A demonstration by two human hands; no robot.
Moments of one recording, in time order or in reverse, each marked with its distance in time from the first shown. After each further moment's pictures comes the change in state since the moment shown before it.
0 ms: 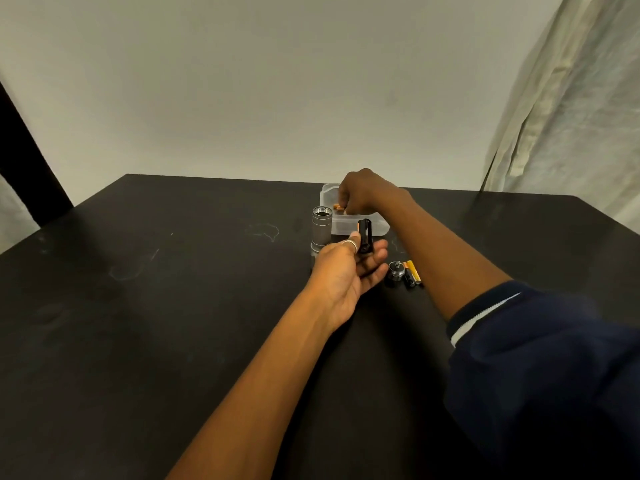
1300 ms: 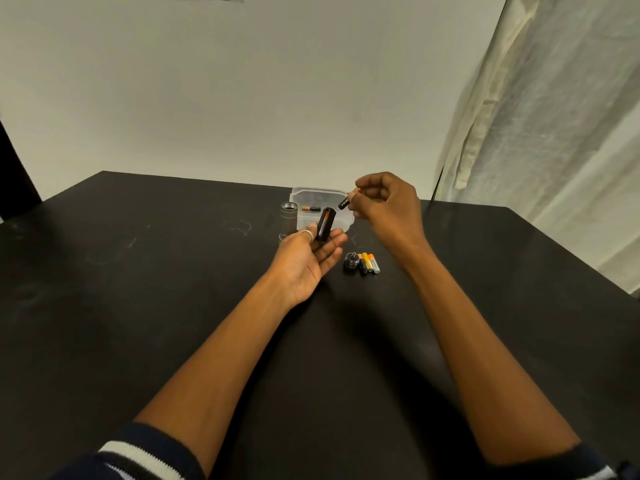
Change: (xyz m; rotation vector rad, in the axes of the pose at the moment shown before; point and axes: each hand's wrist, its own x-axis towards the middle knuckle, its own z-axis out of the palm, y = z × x) left_hand -0.009 0.001 -0.006 -0.117 -0.104 0.055; right_hand -0.178 -0.003 -0.015 1.037 0.674 0.075
